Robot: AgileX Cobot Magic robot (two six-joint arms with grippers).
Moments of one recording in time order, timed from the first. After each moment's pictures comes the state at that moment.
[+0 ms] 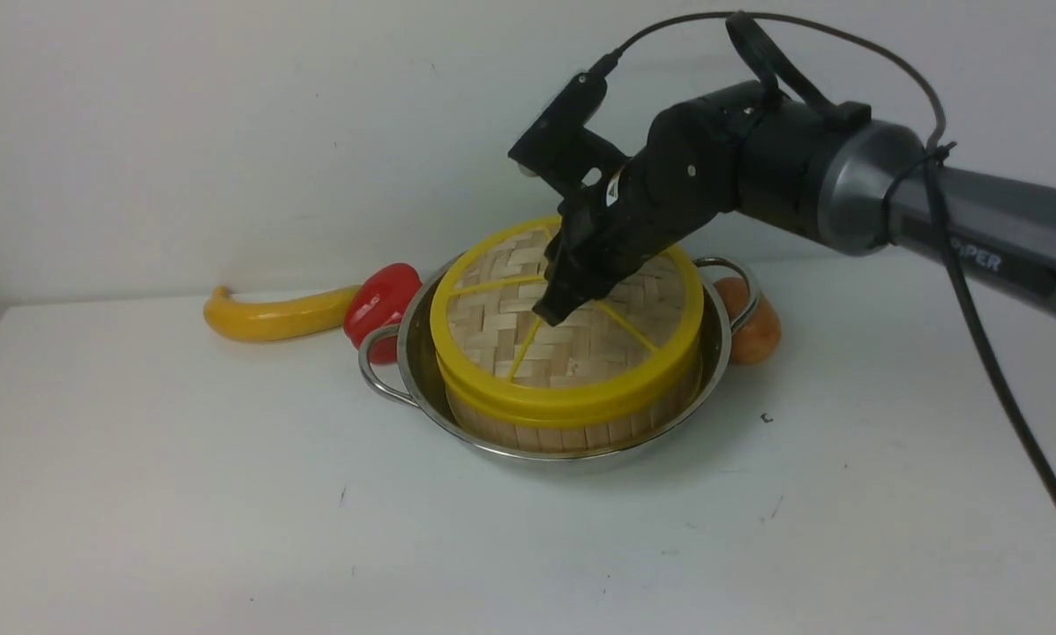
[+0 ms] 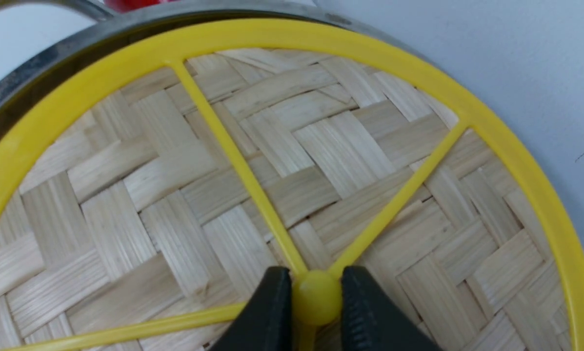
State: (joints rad) right arm 0.56 2.19 -1.89 0.08 0.76 -0.47; left arm 0.12 0.00 0.01 -0.10 0.34 0.26
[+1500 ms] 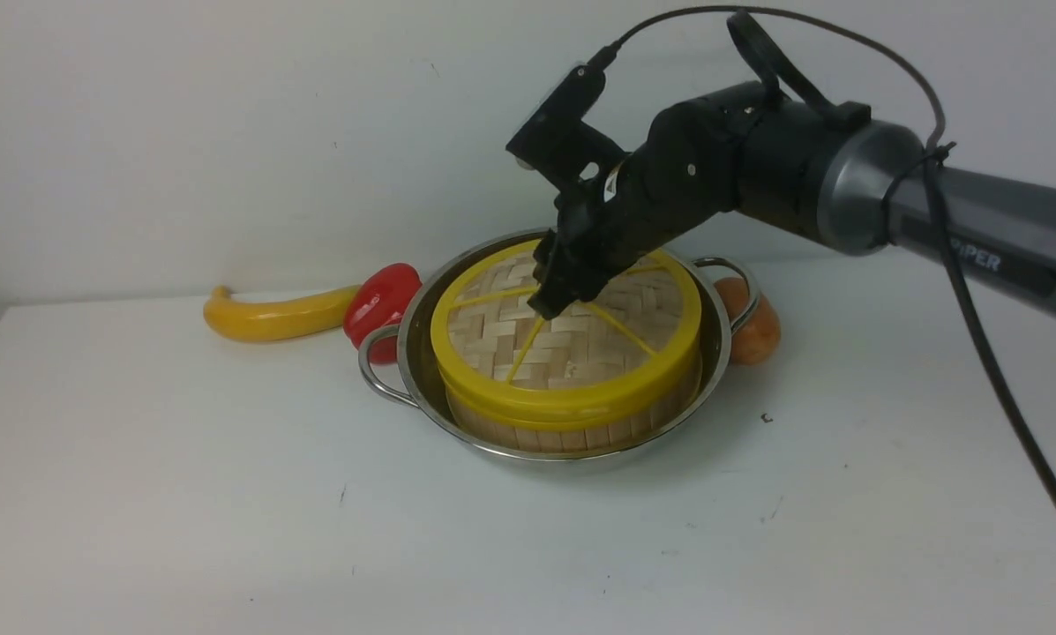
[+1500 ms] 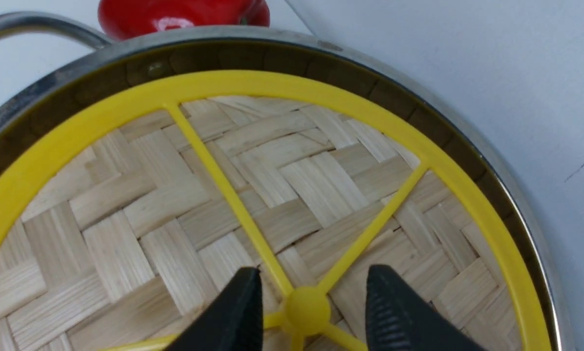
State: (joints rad) right arm 0.56 2.19 -1.89 0.10 0.72 -0.48; left arm 0.12 0.00 0.01 -0.10 0.34 0.26
